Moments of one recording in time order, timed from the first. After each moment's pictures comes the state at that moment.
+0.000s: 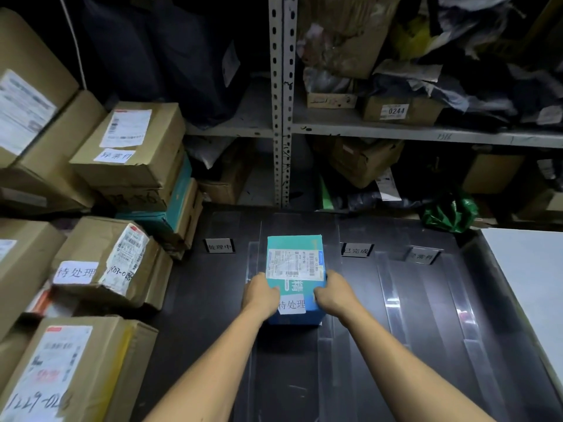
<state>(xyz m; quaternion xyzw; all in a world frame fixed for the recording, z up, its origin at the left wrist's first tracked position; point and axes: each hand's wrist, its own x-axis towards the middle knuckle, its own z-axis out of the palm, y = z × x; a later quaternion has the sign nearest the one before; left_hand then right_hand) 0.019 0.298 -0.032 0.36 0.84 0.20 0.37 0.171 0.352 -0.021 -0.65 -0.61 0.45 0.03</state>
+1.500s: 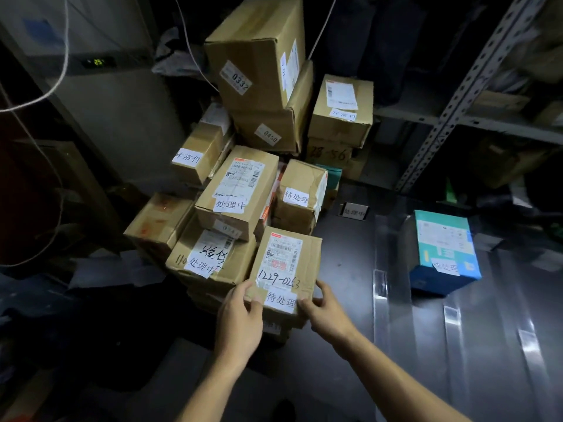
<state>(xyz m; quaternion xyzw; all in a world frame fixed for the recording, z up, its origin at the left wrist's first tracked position) -0.214 -0.073 0.030 0.26 0.86 0.38 0.23 -0.082 0.044 -0.006 -0.51 -0.60 0.62 0.04</state>
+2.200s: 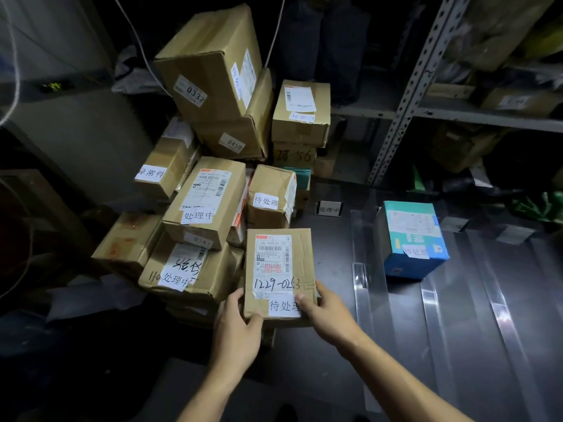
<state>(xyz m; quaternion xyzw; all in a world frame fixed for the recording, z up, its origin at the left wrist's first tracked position) -0.188 -0.062 0.035 0.27 0.84 0.39 0.28 -0.043 0.049 0.021 -0.51 -0.63 0.58 0.10</state>
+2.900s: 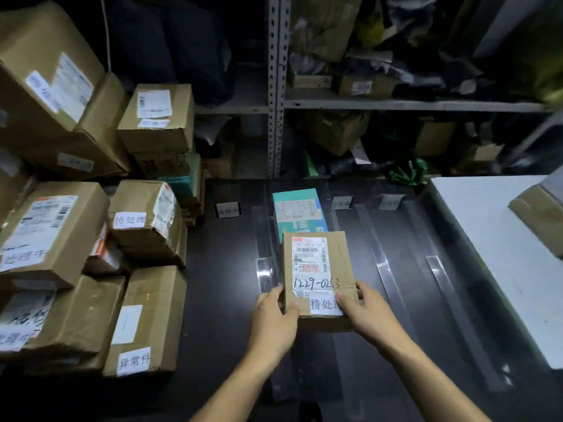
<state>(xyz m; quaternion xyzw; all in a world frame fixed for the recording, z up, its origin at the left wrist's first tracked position) 0.036 0.058 0.041 0.42 0.75 0.33 0.40 0.213 0.100 0.061 -0.68 -0.57 0.43 0.17</state>
